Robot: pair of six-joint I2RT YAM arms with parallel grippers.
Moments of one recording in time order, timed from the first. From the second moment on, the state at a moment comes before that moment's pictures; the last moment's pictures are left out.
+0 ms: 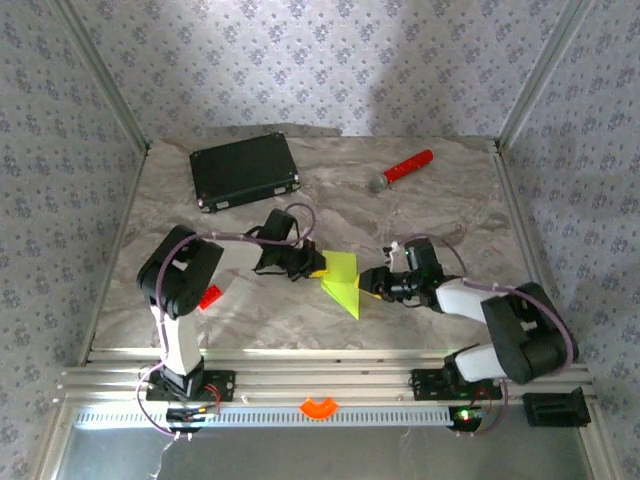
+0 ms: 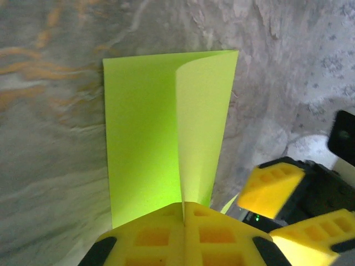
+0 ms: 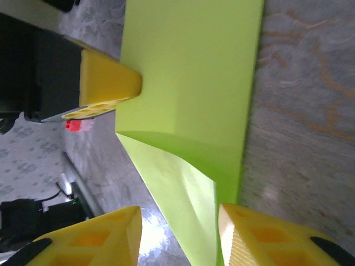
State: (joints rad) left arm -0.59 1.87 0.92 0.05 0.74 -0.92; right arm 0.36 1.36 0.41 0.15 -0.70 0.69
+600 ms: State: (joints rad) left arm -0.61 1.71 0.77 0.20 0.59 -1.04; right arm 0.46 1.05 0.44 -0.10 -0.33 0.54
